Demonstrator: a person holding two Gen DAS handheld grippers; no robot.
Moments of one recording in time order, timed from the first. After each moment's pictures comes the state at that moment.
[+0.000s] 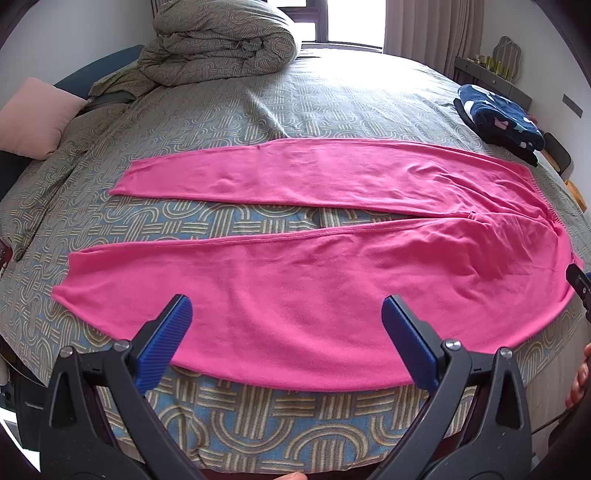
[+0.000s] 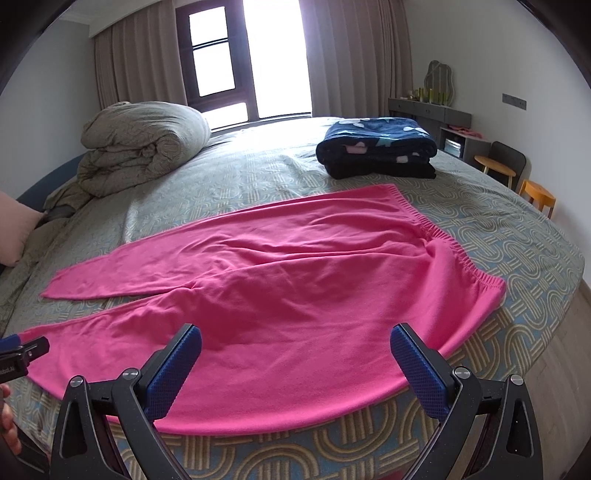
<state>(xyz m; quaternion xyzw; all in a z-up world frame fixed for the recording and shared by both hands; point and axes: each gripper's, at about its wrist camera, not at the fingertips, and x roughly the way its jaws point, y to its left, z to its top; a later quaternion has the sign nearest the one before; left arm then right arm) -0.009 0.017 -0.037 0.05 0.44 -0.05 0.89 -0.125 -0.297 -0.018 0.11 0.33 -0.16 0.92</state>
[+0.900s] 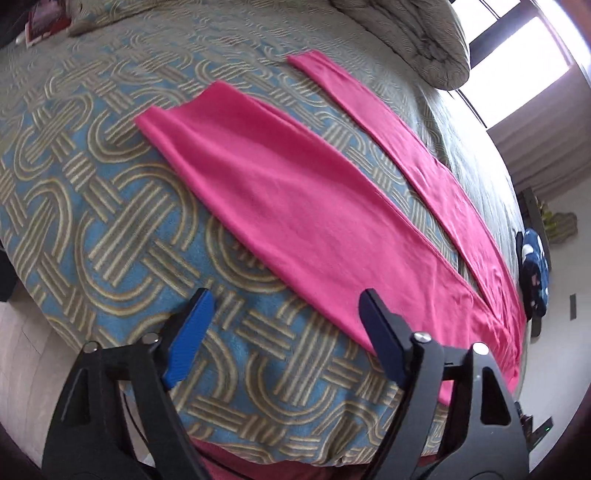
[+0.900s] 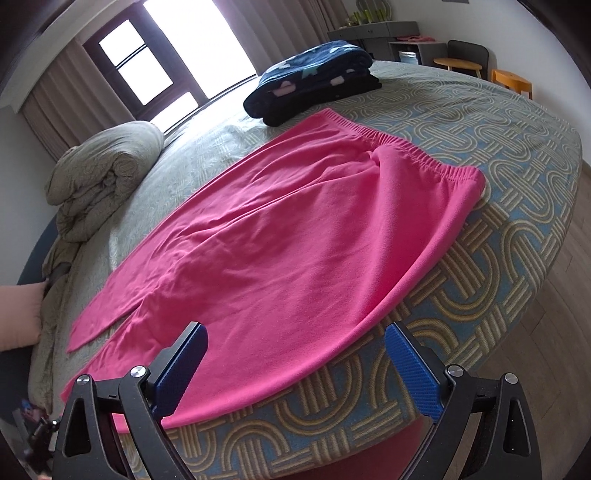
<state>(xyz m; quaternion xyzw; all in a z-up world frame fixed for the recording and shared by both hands) 0.001 0.248 -0.106 -0.29 0.53 0.05 0.80 -0.144 -0.365 -0.052 0.30 0.39 -0.17 0.86</state>
